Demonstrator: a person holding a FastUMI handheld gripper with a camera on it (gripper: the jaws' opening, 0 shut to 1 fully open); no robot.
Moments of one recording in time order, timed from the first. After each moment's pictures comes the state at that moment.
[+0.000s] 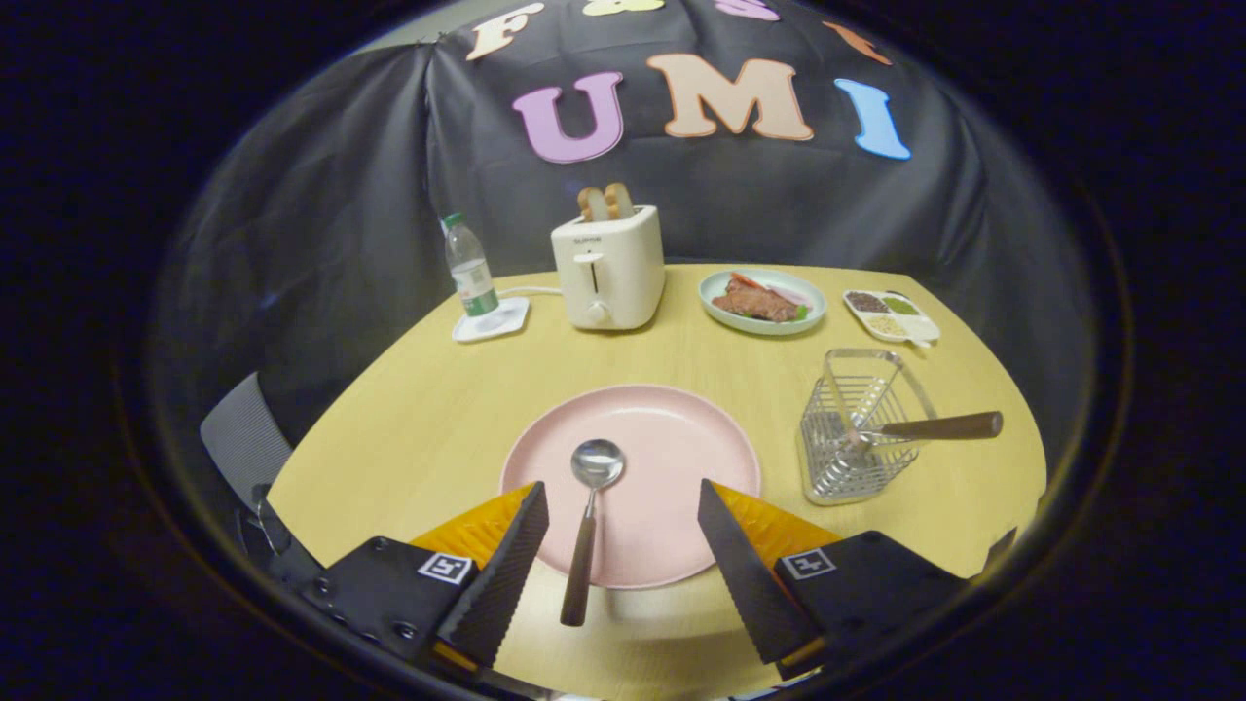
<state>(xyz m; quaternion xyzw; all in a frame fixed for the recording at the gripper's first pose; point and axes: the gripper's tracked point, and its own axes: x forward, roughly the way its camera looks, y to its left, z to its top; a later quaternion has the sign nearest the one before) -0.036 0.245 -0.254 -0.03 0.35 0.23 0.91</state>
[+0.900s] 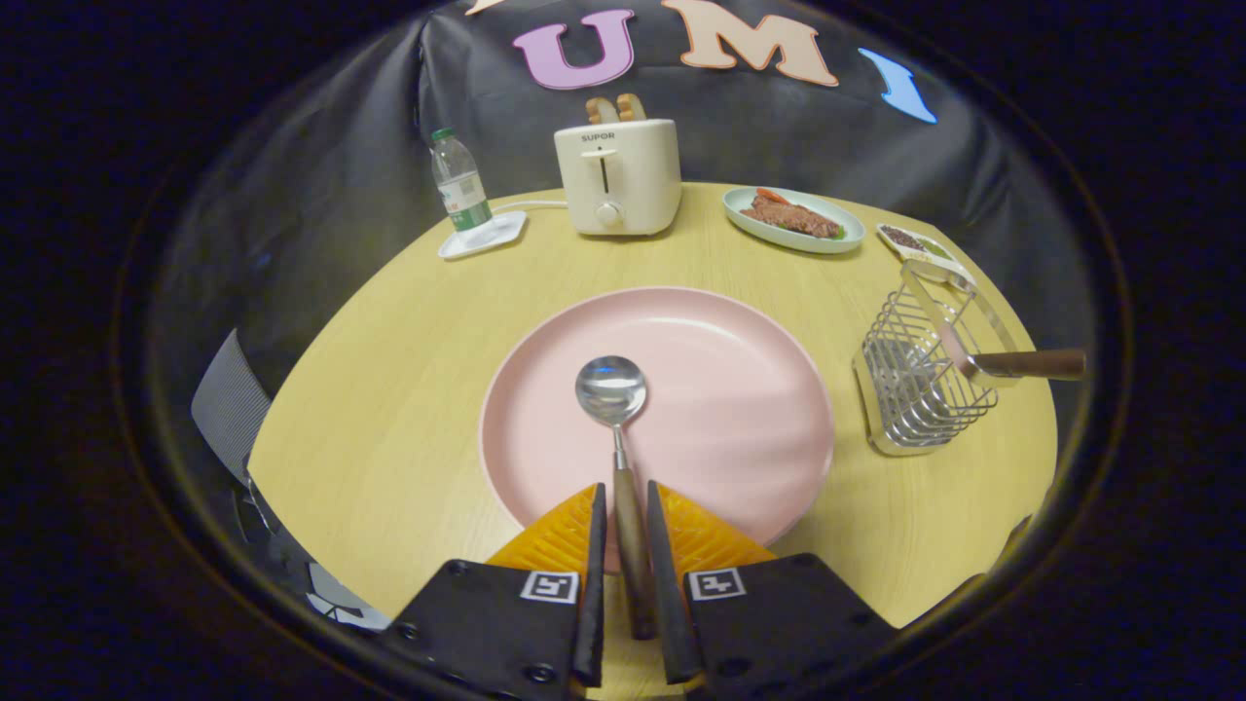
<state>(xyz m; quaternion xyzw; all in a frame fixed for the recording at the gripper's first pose) -0.056 0.259 -0.324 -0.05 0.45 0.22 0.86</state>
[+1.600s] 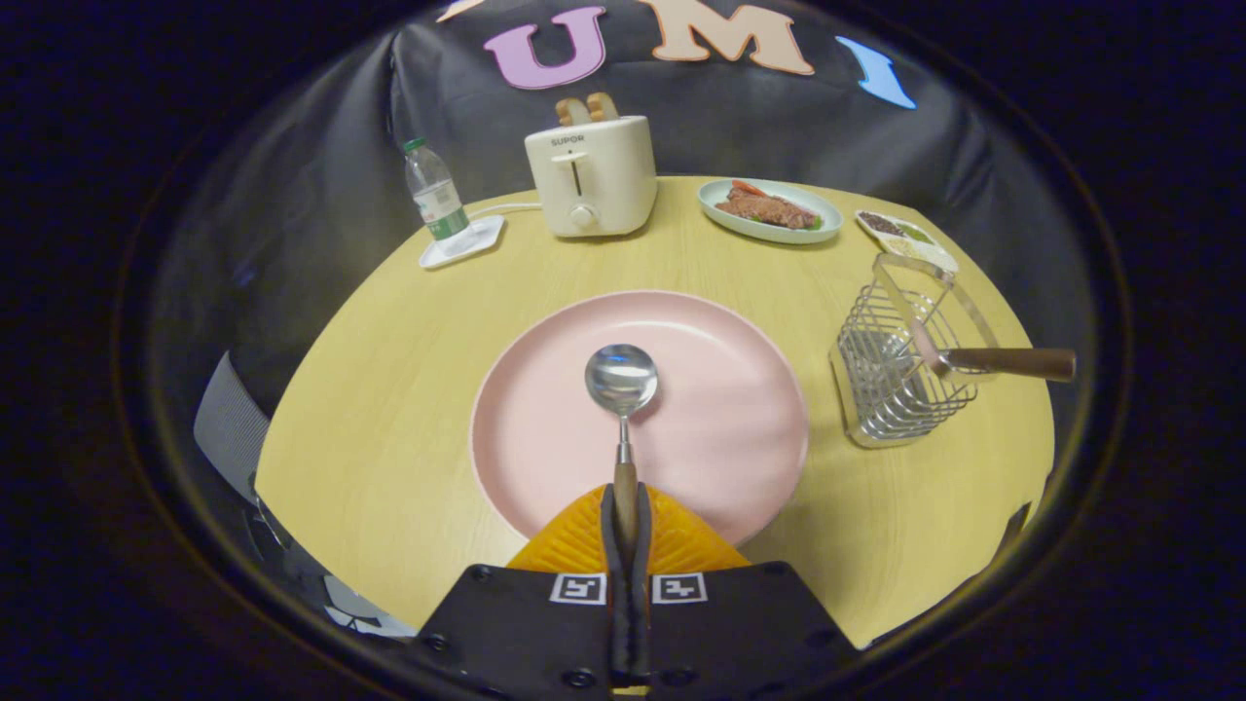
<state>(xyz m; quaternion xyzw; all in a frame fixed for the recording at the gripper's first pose) -0.047 0.241 -0.302 -0.03 0.46 0.19 0.87</state>
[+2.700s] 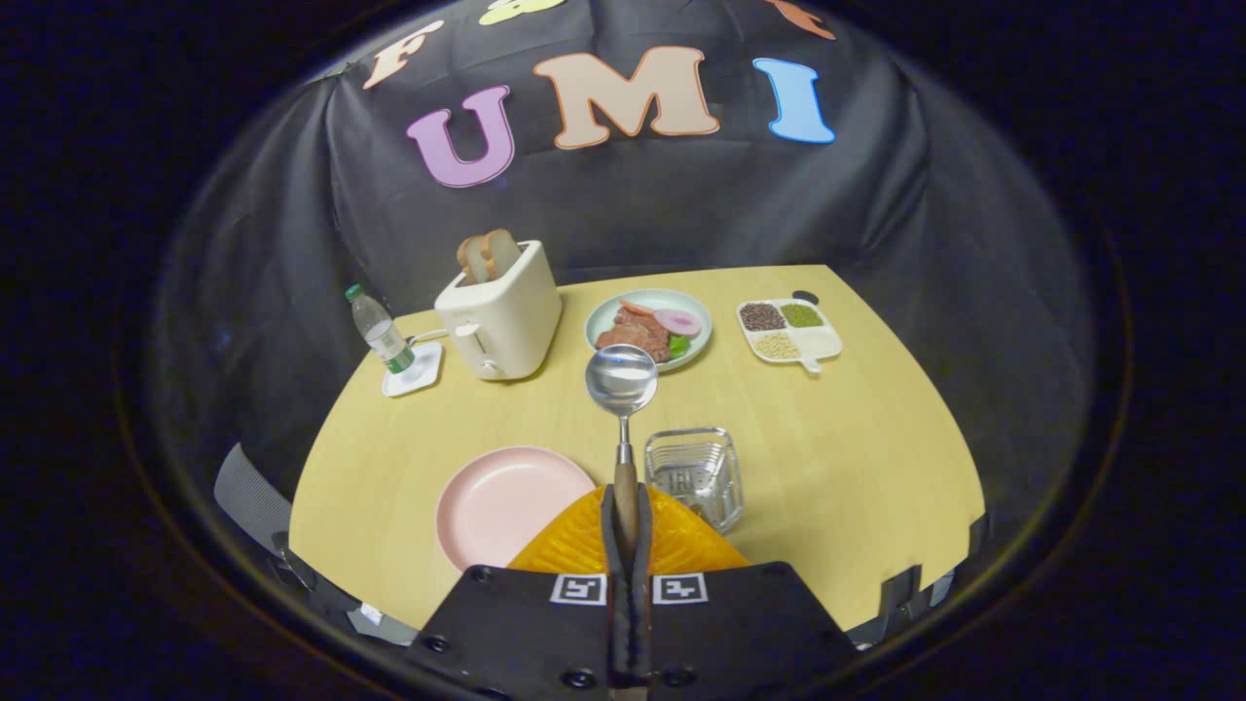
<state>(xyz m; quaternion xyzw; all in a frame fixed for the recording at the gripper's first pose) 0.051 0.117 -0.163 -0.01 0.40 0.13 0.91</state>
